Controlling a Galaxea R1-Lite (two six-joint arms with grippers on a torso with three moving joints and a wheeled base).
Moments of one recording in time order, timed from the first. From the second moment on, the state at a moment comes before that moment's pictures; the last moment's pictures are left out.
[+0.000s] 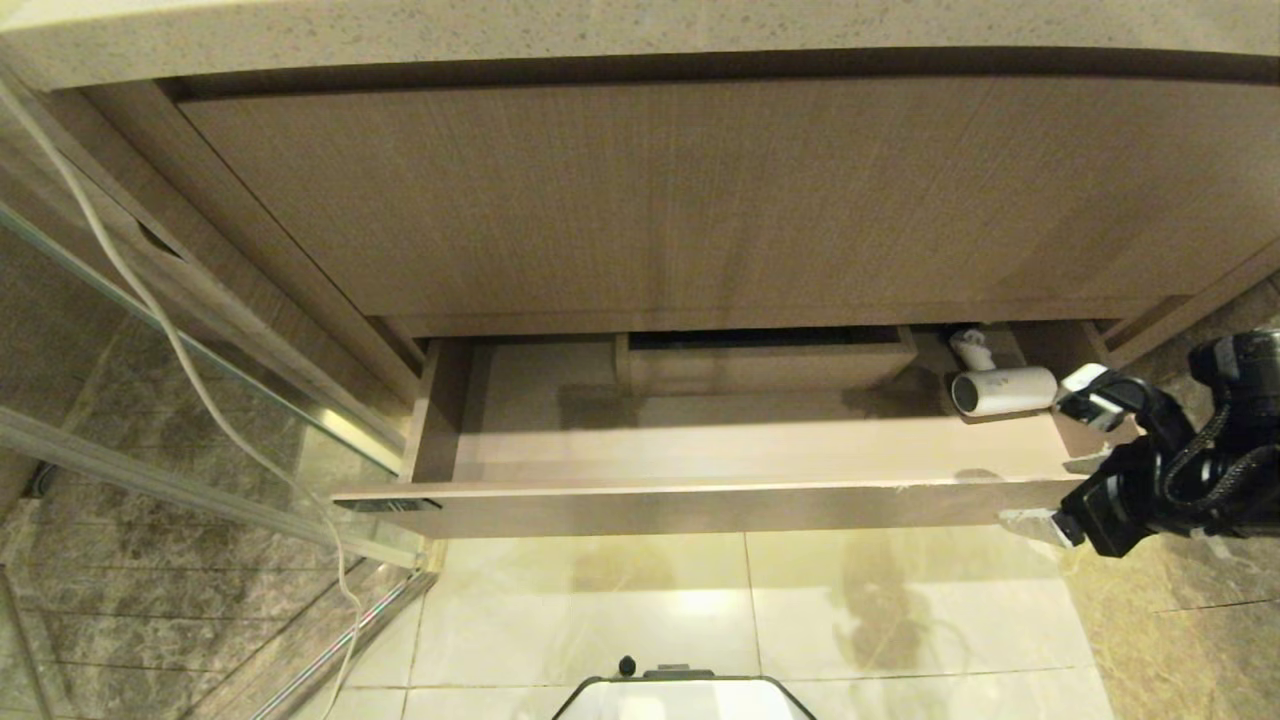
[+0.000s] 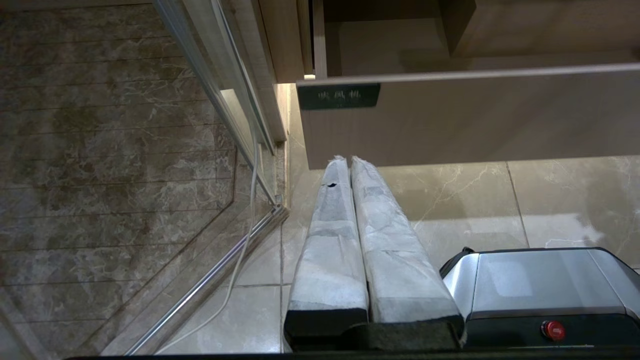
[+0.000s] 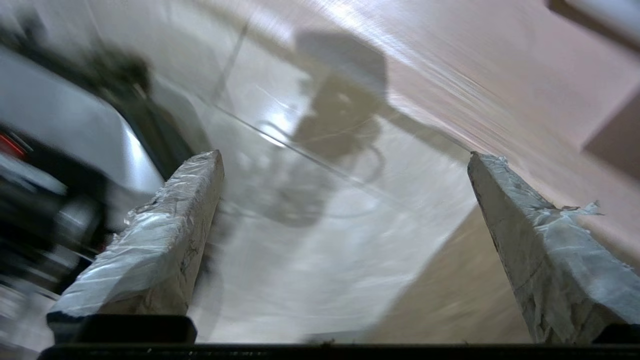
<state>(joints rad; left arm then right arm) 0.00 0.00 0.00 0.00 0.00 0.00 -0.12 1.59 -0.73 -0.12 0.25 -0.53</state>
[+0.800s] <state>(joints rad) 0.00 0.00 0.00 0.00 0.00 0.00 -0.17 1.09 -0.44 0.00 -0.19 -0.33</state>
